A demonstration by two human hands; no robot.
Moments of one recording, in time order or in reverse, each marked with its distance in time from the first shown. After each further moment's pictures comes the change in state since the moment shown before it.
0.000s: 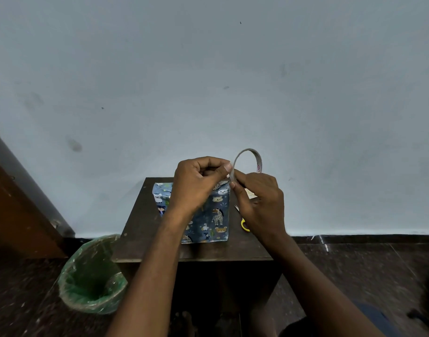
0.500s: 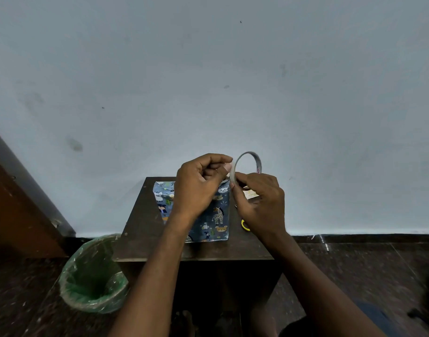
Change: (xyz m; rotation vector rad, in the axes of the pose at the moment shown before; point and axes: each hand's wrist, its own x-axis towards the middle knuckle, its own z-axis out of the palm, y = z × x) left_hand -0.001 -0.010 0.005 0.095 0.030 0.101; right_hand -0.001 -0.001 0.000 -0.005 0.020 0.016
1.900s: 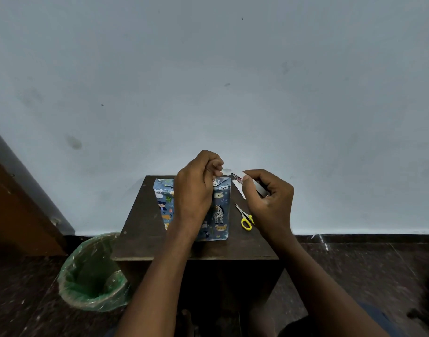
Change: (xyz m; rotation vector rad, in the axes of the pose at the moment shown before) left_hand -0.005 -0.008 0.007 0.330 0.185 0.193; right_hand 0.006 -0.015 -0.012 0.315 0.021 0.326
